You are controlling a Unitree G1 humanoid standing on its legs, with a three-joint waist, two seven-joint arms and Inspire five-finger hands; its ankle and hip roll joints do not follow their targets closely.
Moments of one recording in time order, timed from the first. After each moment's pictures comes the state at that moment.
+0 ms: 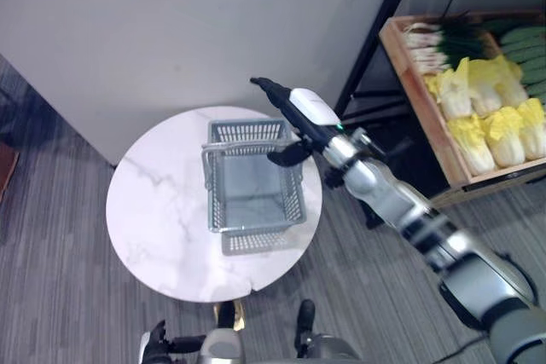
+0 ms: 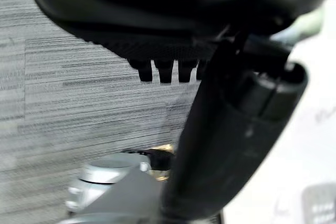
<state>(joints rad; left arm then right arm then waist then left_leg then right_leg) -0.02 0.25 -0.07 1.24 -0.22 -0.17 0.22 -0.82 -0.50 0.65 0.50 -0.23 -0.14 -0.13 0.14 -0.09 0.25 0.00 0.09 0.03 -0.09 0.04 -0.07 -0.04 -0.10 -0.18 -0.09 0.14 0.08</state>
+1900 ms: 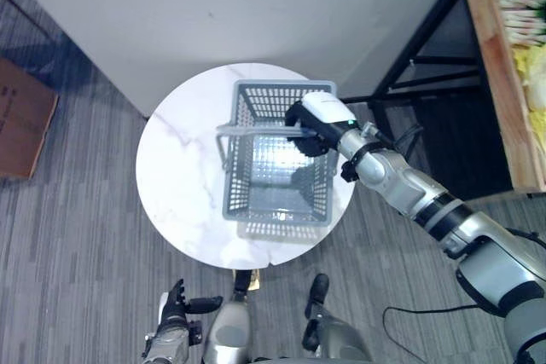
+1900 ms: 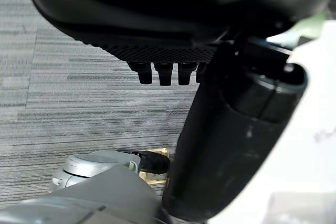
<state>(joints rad) -0.06 0.22 -0.12 1.19 -0.31 -0.18 0.24 -0.80 -0.73 0.79 0.25 -0.24 -0.14 -0.08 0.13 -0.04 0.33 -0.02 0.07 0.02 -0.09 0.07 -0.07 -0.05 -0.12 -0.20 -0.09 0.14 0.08</state>
